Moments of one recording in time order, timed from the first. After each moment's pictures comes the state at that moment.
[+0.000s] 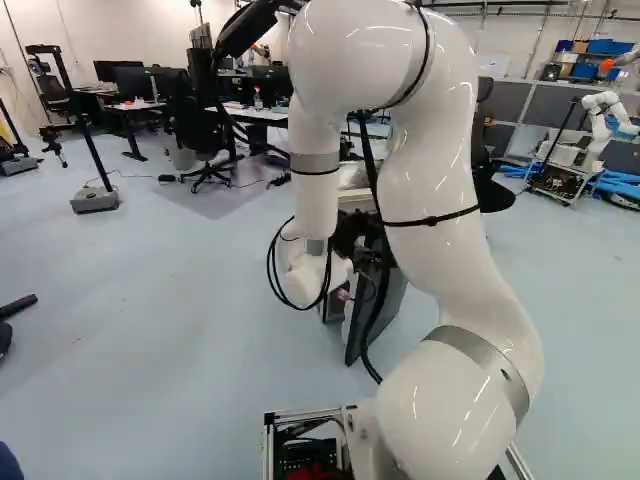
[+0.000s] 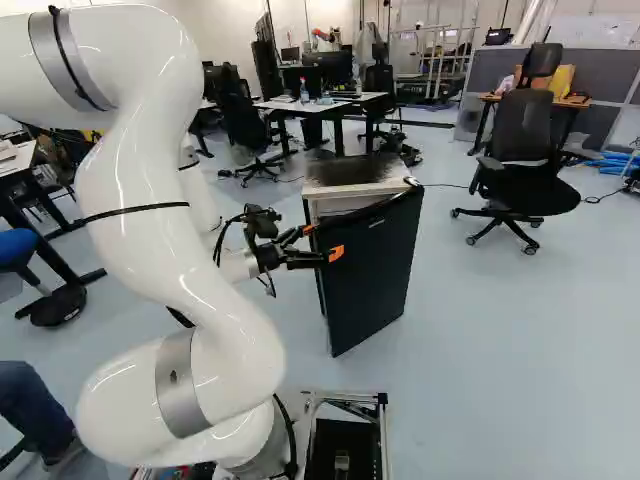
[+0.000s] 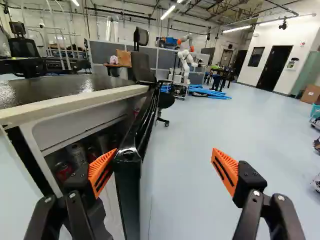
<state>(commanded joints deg) 27.1 -30.4 -24.7 81.9 84.7 0.0</state>
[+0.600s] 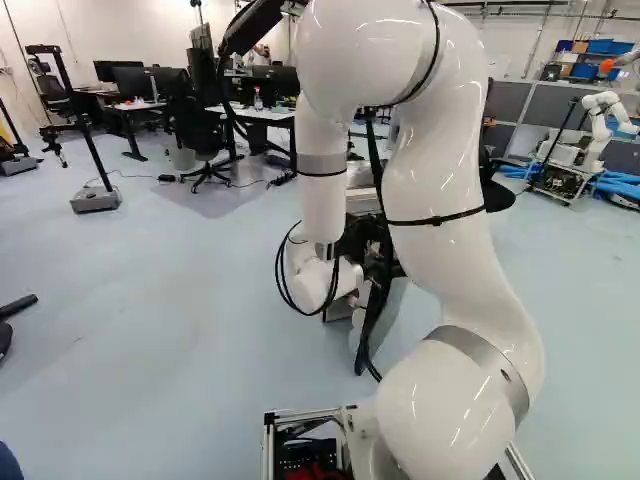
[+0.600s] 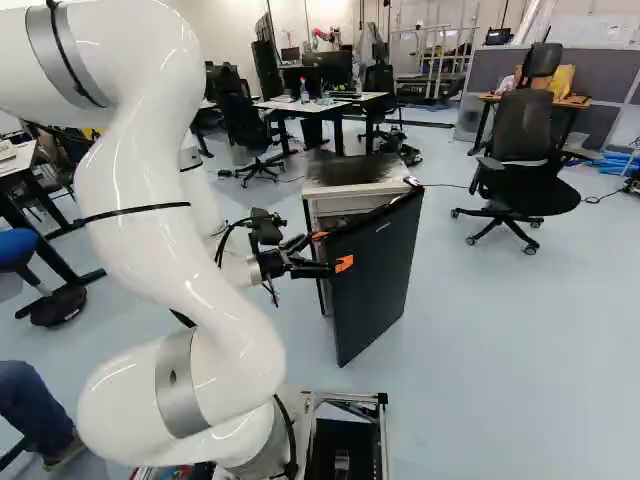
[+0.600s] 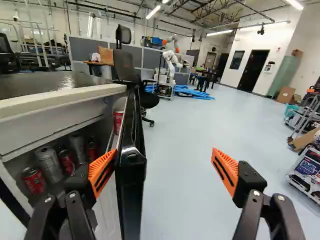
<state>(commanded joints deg) 25.9 -29.2 -21.6 86.6 84.8 0.0</state>
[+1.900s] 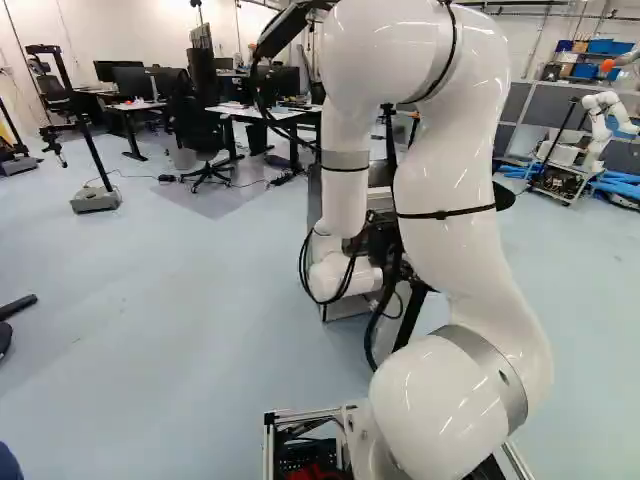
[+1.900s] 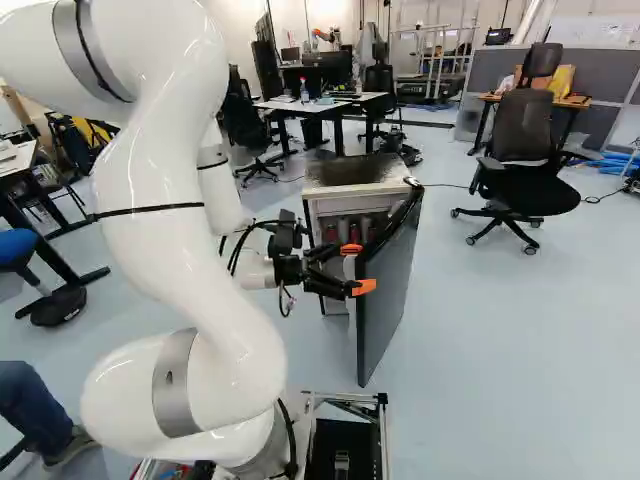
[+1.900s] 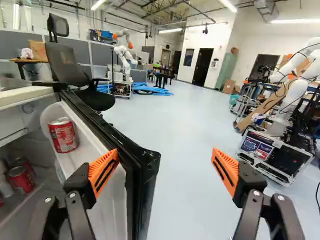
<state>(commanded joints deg) 16.1 -29.1 -22.0 94.9 84.8 0.0</state>
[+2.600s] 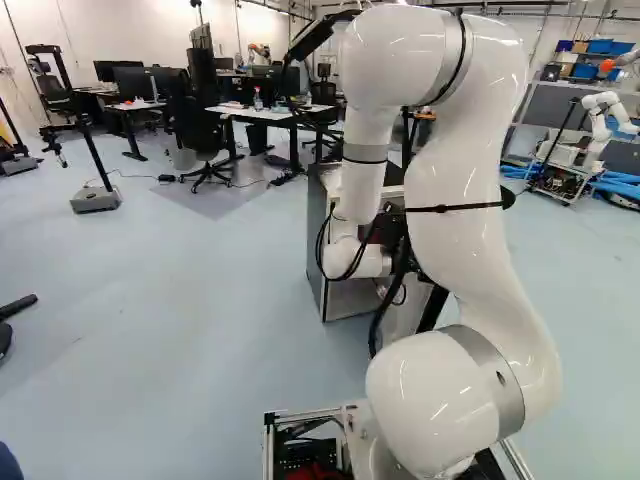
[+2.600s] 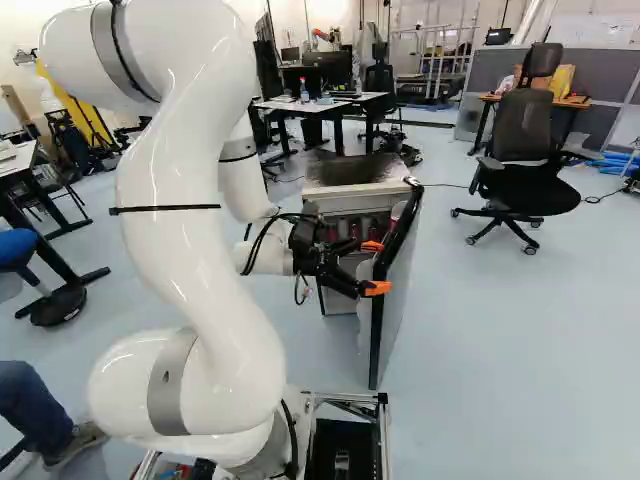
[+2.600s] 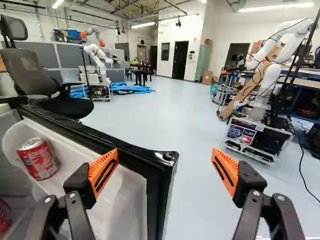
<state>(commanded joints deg) 6.5 -30.6 -27.9 95.3 84.2 0.0</state>
